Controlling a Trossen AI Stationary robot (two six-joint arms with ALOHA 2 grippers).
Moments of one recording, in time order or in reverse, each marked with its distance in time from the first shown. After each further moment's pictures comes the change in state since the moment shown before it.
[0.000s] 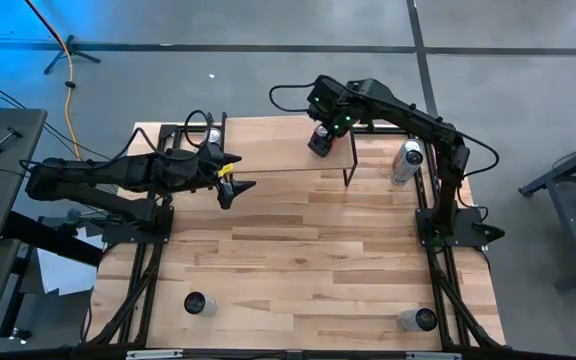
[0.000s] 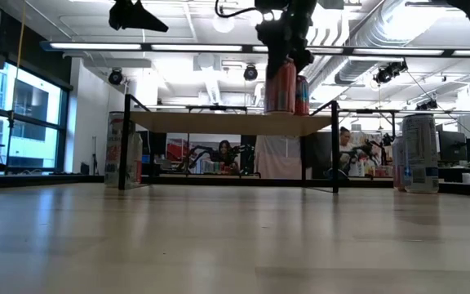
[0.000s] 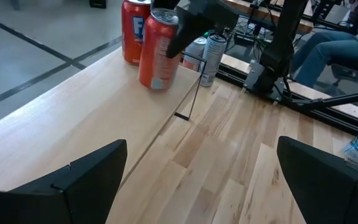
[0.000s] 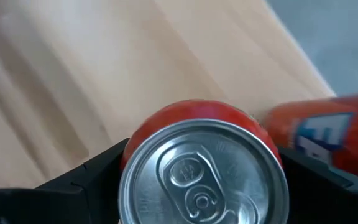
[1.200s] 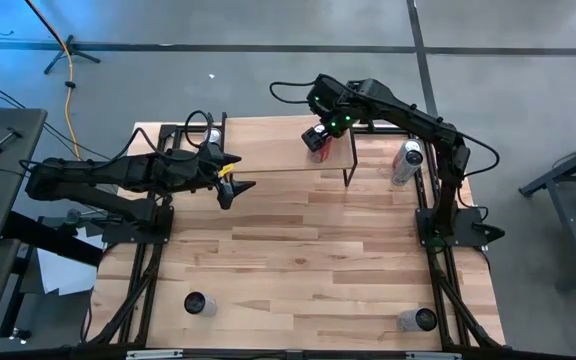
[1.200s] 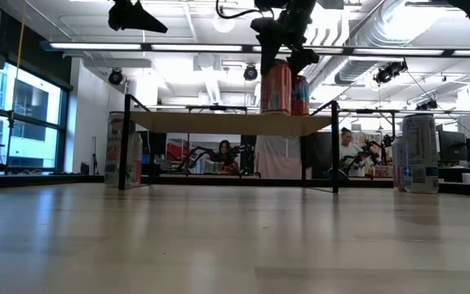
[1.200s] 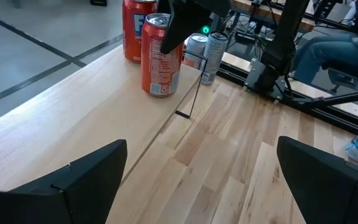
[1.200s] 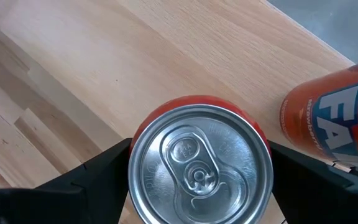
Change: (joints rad) left arm 0.000 0.000 0.000 -0.009 0.000 -0.003; right arm -0.002 -0.002 0.000 0.029 -0.014 0.287
